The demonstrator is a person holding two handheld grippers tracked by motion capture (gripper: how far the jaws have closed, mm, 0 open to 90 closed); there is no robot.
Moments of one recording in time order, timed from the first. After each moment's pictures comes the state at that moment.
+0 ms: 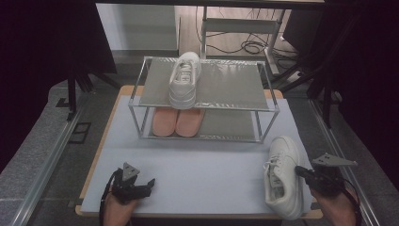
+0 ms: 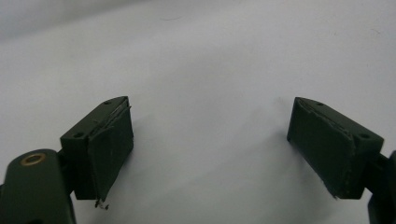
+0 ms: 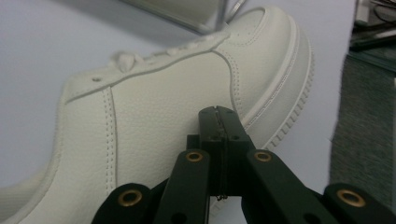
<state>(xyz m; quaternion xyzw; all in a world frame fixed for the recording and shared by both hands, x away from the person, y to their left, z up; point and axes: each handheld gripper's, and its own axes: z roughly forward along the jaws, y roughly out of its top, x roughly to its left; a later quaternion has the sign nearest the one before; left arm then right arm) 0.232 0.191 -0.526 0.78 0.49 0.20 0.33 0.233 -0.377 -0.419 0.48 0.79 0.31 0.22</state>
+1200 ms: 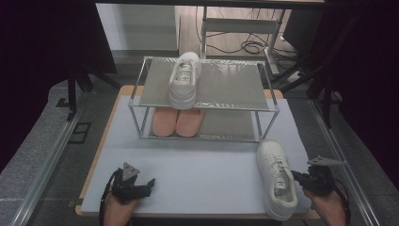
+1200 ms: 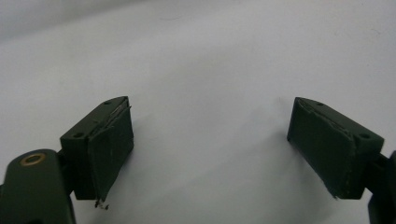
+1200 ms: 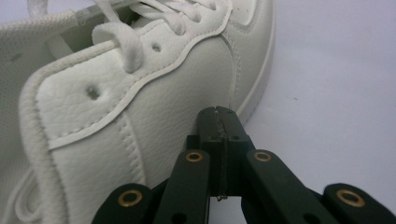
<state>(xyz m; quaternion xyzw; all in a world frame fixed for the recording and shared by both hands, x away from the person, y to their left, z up) 0.233 0.191 -0.526 0.78 0.49 0.20 0.33 0.254 -0.388 -0.468 0.51 0.78 0.33 0.14</state>
